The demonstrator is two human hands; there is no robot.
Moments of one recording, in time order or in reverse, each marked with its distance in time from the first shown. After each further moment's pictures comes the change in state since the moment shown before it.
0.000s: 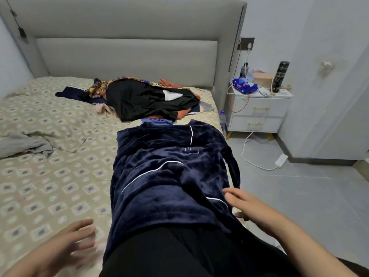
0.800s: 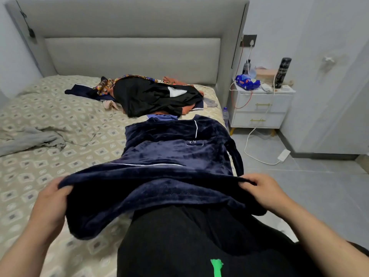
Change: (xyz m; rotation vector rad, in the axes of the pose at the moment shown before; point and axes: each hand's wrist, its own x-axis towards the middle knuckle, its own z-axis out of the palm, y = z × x) left_hand -0.010 0.052 -0.020 0.017 0.414 0.599; right_hand -0.013 -0.003 -0.008 -0.263 0.326 -0.243
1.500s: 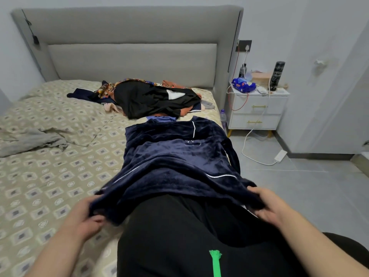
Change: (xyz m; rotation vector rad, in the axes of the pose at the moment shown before) left_hand -0.024 -0.035 0.034 -0.343 -0.167 -0.765; right_hand -0.015 0.047 0.017 1.043 0.043 0.758
